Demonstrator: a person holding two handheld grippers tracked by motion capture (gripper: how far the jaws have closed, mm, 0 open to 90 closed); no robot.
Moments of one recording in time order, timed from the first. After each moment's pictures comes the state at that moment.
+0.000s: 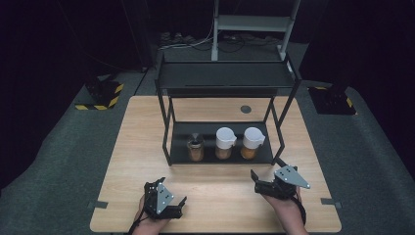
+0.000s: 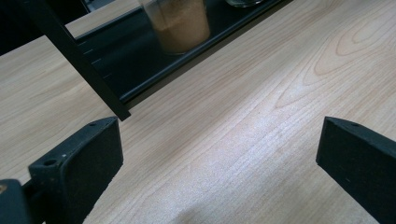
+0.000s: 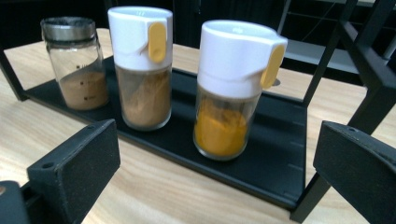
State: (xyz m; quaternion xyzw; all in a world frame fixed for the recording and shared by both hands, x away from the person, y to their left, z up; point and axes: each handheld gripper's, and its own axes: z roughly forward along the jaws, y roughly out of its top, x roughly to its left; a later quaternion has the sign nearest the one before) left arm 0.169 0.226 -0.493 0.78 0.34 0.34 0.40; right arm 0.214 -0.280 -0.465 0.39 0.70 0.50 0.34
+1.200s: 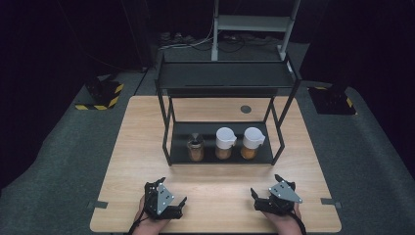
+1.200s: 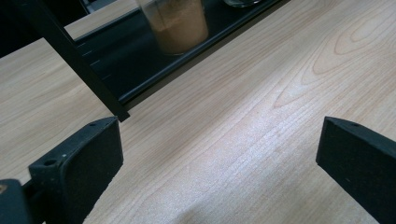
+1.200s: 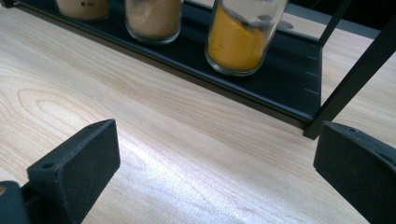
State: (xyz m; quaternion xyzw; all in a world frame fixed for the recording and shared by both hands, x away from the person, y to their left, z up) left arm 0.169 0.225 -0.493 0.78 0.34 0.34 0.40; right arm 0.195 -0.276 -0.494 0.38 0.75 0.43 0.34
